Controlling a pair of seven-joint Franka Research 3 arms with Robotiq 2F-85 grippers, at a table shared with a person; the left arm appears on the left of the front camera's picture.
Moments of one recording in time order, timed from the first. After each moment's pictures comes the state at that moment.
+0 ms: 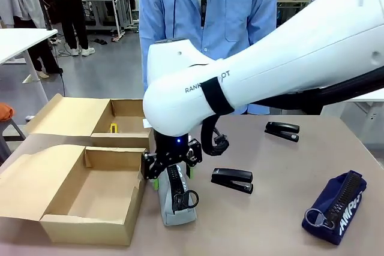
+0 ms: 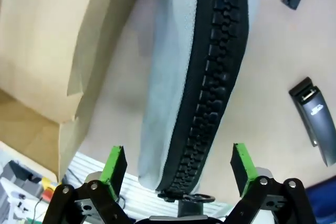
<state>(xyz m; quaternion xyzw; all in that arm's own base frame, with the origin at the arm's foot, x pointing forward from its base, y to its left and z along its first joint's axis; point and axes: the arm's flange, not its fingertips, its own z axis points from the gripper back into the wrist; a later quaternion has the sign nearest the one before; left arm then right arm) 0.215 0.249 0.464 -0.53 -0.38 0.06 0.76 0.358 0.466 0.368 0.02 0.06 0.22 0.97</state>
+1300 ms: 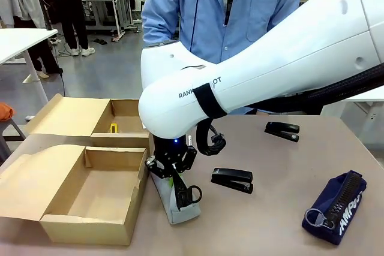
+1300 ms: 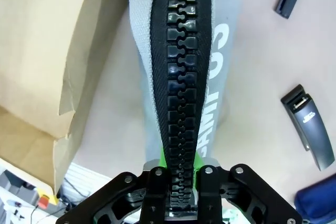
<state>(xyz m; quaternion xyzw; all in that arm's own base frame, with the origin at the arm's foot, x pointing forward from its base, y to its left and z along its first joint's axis) 0.215 0.249 0.464 -0.53 -0.38 0.06 0.76 0.363 0.470 0.363 0.00 0.05 0.22 0.97</state>
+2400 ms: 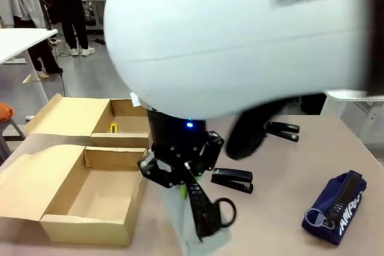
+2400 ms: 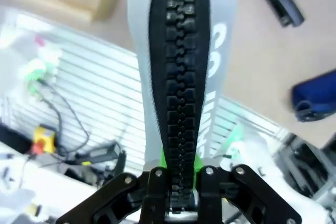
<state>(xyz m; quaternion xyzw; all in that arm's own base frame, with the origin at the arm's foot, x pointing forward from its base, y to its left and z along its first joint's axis) 0.215 0.249 0.465 -0.53 -0.38 0.06 0.76 0.176 0.429 0.540 -0.03 0.01 0.24 0.97</state>
